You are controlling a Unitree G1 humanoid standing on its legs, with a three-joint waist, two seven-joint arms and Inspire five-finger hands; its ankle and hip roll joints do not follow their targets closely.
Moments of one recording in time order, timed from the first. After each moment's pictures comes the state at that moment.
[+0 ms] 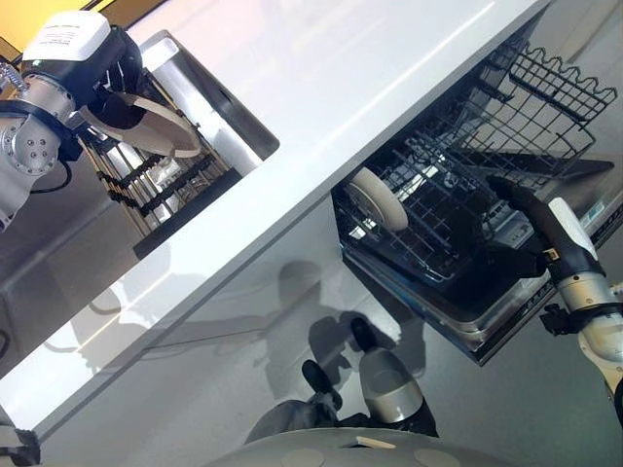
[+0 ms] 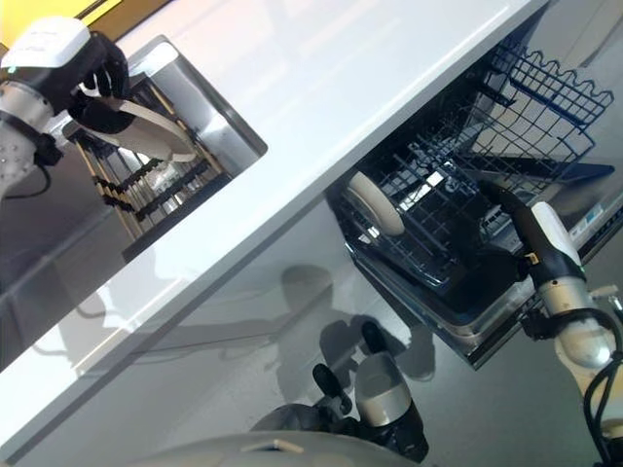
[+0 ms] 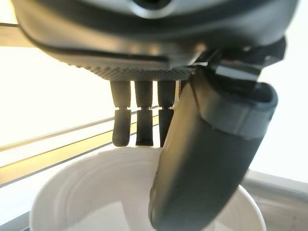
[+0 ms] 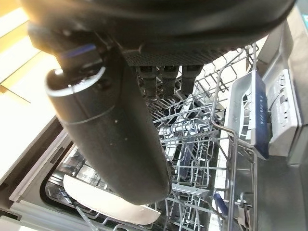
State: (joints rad) left arm -1.01 1.23 -0.68 0.66 0.20 -0.25 0.09; right arm 0.26 -0.89 -0.15 -0.02 0.01 -0.25 -0.10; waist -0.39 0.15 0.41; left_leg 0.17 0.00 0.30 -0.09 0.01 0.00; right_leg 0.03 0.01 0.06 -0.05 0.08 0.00
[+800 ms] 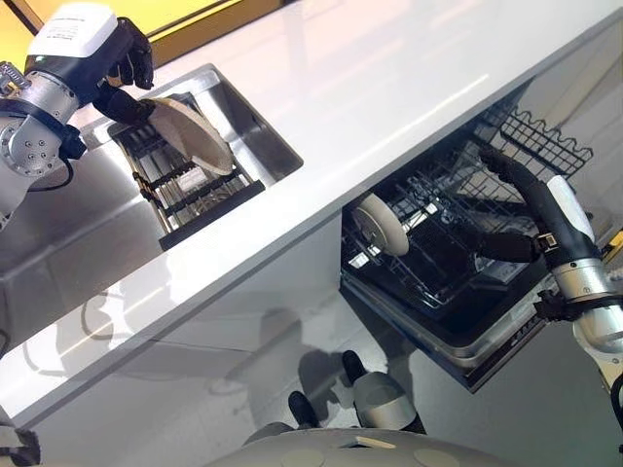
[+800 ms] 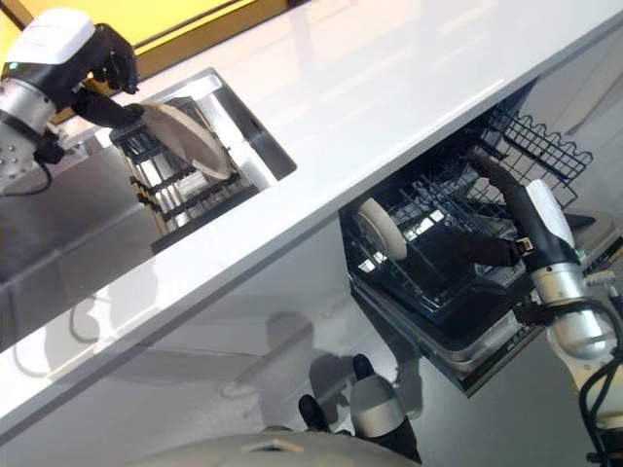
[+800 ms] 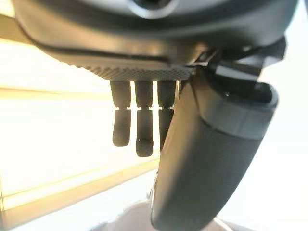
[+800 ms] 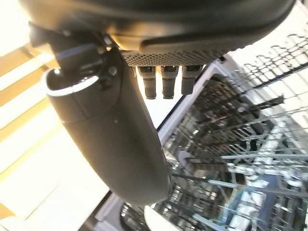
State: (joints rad) left arm -1.01 1.23 -0.66 0.64 0.19 -0.37 0.18; right arm 0.20 -0.88 -0.15 -0.07 0.01 -0.33 -0.12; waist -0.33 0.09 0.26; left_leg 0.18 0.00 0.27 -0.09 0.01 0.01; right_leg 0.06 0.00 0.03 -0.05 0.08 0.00
